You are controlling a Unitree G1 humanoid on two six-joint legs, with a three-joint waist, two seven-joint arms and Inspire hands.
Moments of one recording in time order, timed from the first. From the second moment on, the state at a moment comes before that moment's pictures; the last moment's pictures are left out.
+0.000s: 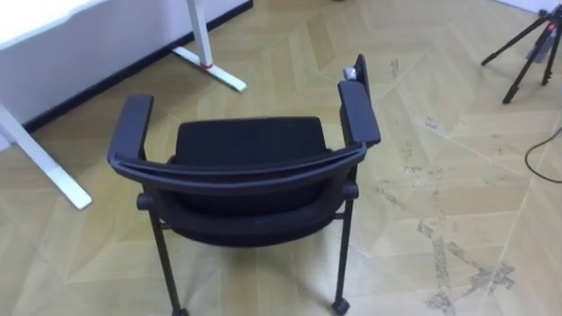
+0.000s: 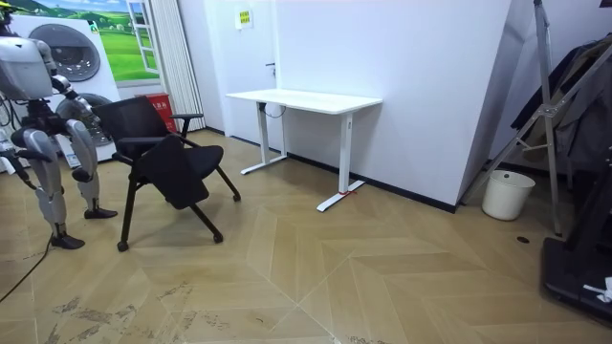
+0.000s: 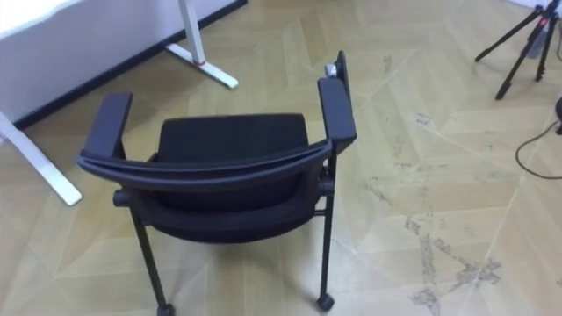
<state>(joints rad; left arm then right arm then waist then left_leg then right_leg) 0.11 0.26 0.17 1.12 -0.08 -0.04 0.28 0.12 -0.23 -0.12 1.28 0.46 0.00 0.12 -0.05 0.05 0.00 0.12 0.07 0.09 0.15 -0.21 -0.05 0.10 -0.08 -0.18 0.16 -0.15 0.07</state>
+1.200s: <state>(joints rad) -0.01 0.40 -0.09 -0.17 0.76 0.13 0.11 0.09 -0.26 -0.11 1.25 0.44 0.02 0.14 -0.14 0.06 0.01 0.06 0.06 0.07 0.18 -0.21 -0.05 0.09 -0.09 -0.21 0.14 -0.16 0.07</state>
